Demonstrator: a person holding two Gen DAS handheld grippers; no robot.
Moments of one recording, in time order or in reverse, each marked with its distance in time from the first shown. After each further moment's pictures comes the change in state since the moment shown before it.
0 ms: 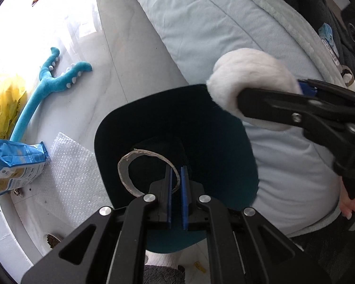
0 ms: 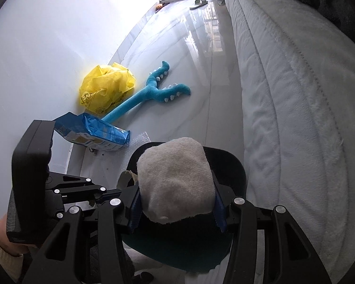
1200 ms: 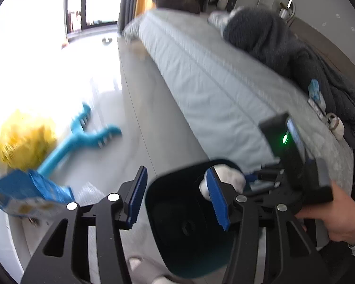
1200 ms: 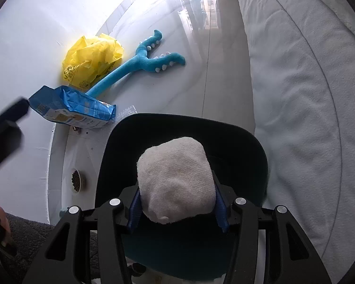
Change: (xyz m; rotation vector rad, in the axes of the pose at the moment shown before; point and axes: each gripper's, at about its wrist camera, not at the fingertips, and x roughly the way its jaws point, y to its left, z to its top) left arm -0.099 0.021 -0.004 -0.016 -0.481 0.100; right arm 0.069 0.006 -0.008 -0.023 0.152 -0.078
